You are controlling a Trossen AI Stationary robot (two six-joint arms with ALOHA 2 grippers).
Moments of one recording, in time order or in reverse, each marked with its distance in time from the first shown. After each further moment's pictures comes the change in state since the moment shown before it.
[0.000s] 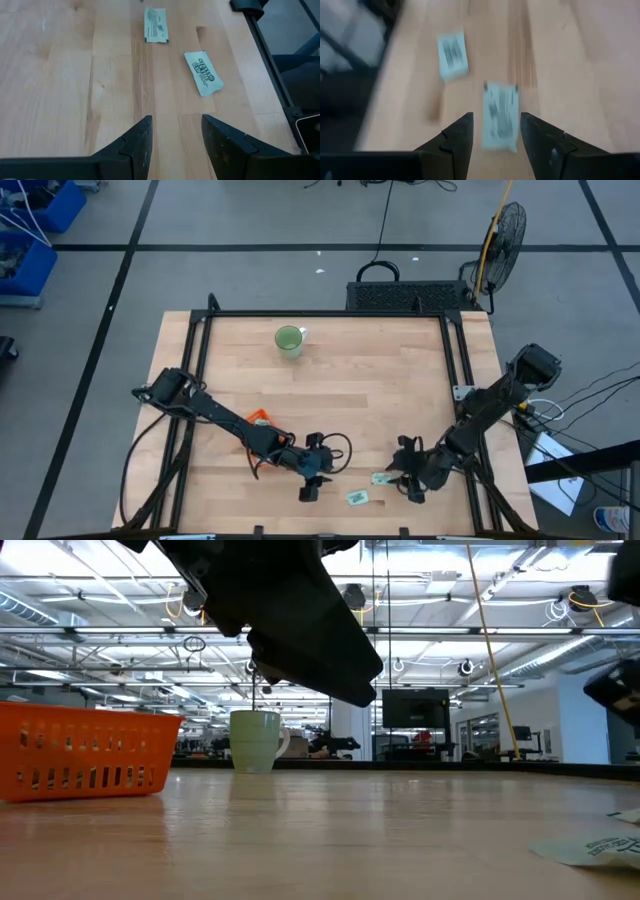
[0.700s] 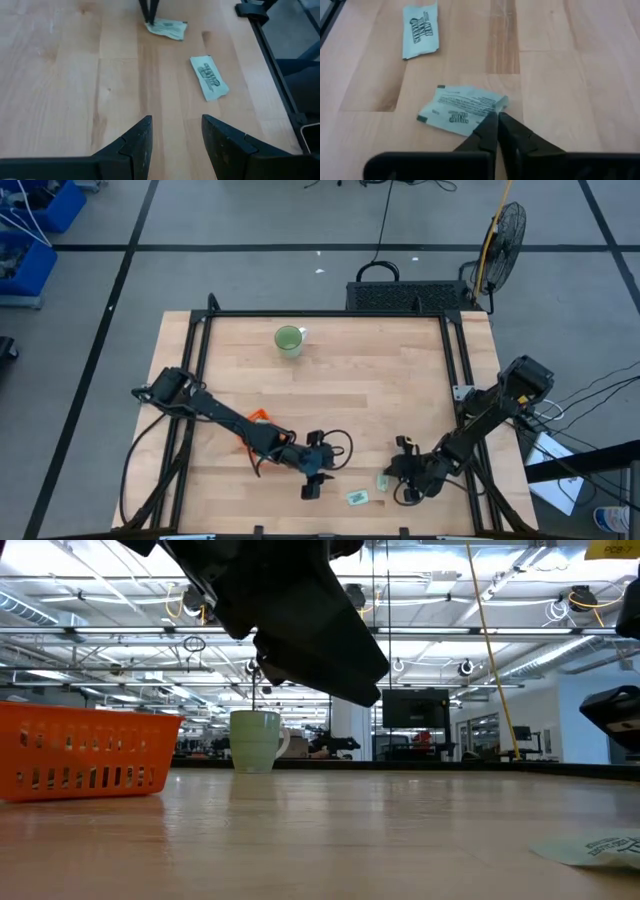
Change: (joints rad) left arm 0.013 0.000 0.000 0.007 0.000 -0.007; right arm 0.025 0.168 0.000 0.038 0.096 -0.067
